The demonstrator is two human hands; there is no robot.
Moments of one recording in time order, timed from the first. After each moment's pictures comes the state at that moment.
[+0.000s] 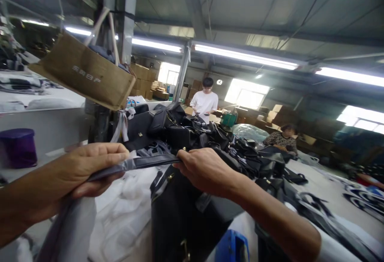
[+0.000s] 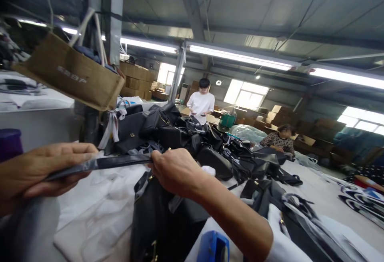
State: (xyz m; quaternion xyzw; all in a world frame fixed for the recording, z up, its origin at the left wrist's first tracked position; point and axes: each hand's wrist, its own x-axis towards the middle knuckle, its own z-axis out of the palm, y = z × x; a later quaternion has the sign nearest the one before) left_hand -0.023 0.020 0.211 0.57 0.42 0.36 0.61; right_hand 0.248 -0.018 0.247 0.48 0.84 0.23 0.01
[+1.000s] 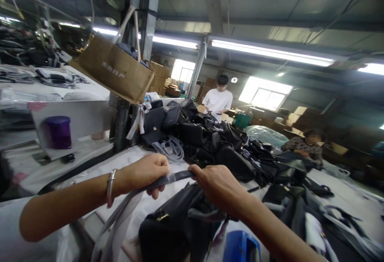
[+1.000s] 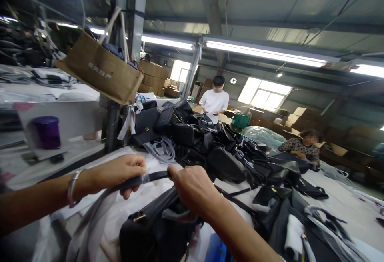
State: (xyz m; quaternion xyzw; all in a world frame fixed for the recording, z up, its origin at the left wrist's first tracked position) left_hand 0.035 0.040 0.161 0.68 0.40 0.21 0.58; right_hand 0.256 -0.022 0.185 0.51 0.84 0.20 0.06
